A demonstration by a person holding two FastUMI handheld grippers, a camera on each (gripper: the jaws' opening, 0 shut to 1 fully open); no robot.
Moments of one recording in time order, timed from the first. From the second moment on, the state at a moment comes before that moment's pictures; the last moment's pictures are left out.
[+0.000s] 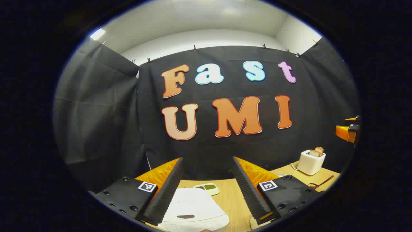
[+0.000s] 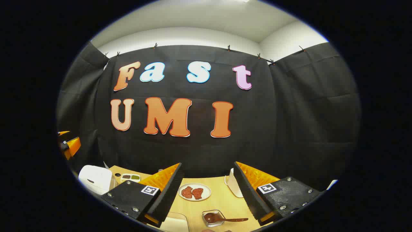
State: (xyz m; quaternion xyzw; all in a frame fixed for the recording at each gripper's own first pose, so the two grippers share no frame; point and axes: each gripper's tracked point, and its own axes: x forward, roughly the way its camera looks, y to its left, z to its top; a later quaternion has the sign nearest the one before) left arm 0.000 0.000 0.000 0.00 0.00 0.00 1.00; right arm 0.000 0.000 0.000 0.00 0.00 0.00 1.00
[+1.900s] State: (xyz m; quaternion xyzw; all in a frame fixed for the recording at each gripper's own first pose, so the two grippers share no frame) left arm -0.028 0.062 -0.049 -0.07 0.16 0.08 0.98; right arm -0.028 -0.013 -0.026 -0.04 0.02 0.04 1.00
